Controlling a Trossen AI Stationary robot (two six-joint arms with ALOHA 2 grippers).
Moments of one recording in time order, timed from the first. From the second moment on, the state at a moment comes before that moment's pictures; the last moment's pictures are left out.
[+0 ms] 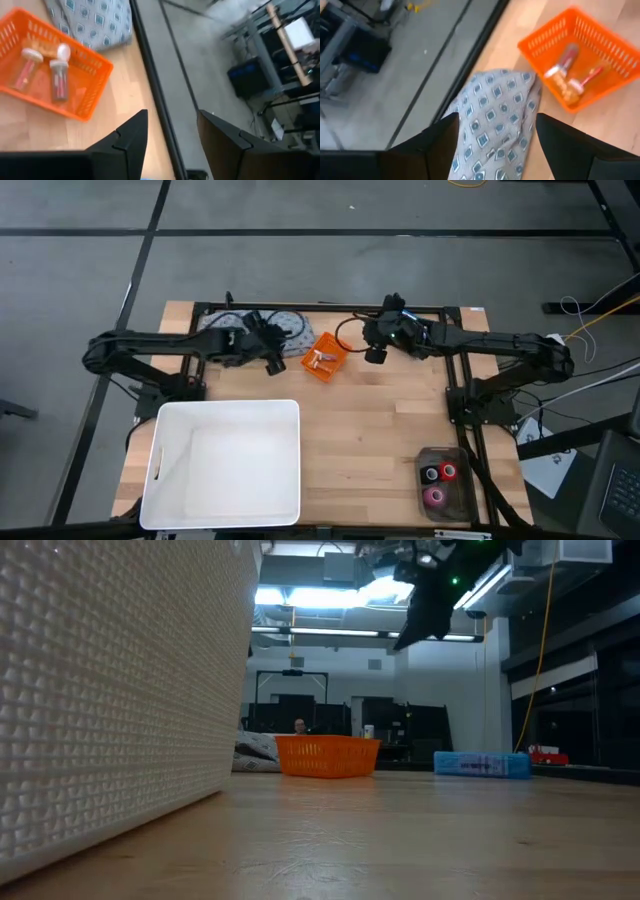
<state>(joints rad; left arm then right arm) 0.18 1.24 1.02 -0.59 -0.60 0.02 -0.21 1.33 1.06 -0.42 0.54 -0.41</state>
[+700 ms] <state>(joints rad) 0.24 1.60 1.25 -0.86 -0.59 0.01 -0.30 1.52 1.06 0.03 0.17 -0.32</state>
